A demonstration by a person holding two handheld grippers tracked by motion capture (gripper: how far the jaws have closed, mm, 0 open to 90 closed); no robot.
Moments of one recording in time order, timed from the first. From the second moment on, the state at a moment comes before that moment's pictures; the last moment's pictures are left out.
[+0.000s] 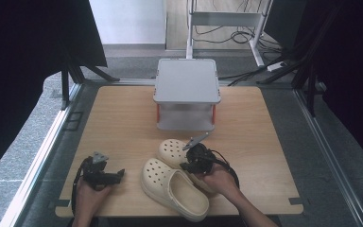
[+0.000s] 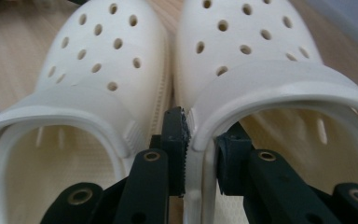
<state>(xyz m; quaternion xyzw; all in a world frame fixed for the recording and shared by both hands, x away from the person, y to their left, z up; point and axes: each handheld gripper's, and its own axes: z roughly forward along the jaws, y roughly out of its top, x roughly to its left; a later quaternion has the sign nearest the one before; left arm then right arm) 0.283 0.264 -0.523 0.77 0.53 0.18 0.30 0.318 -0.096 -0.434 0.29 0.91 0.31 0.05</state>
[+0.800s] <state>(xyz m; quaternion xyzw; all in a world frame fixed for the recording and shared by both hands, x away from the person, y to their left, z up) 0.283 0.264 -0.523 0.77 0.53 0.18 0.30 0.313 -0.133 -0.421 0.25 0.92 0.31 0.02</state>
